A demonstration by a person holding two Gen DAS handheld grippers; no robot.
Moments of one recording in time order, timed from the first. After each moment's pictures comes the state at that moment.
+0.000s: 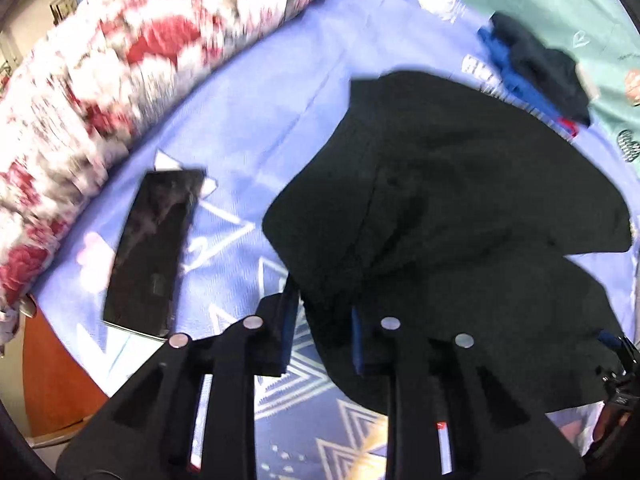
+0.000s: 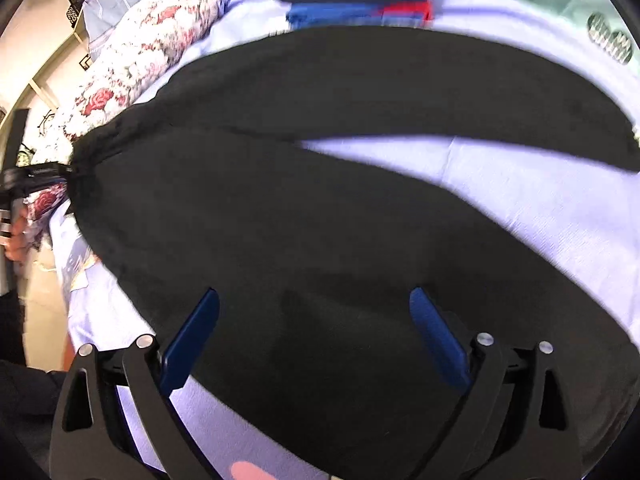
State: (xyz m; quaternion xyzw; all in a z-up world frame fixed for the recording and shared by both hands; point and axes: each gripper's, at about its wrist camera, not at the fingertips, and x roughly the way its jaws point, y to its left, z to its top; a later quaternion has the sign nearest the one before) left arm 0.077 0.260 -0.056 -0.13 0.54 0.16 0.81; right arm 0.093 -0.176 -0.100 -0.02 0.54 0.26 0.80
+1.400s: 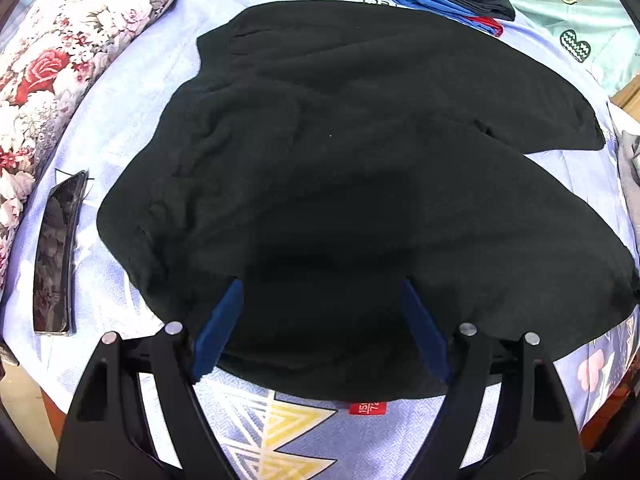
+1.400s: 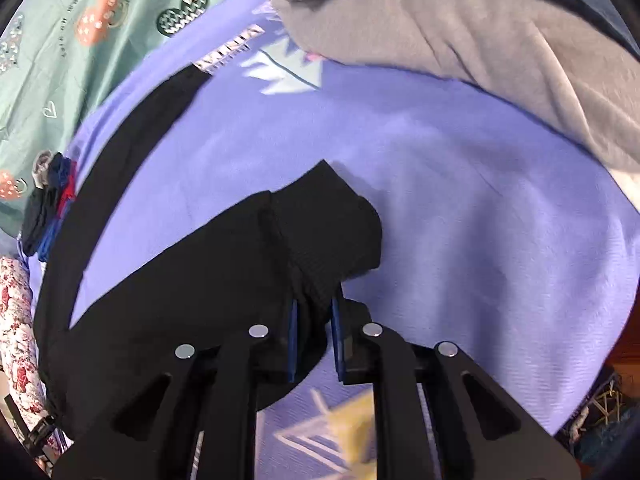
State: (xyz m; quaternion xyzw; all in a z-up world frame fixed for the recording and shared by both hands) left arm 0.085 0.156 -0.081 -0.06 0.57 0.03 0.82; right arm -0.033 -0.512 -0.101 0.29 0.47 -0.15 0.82
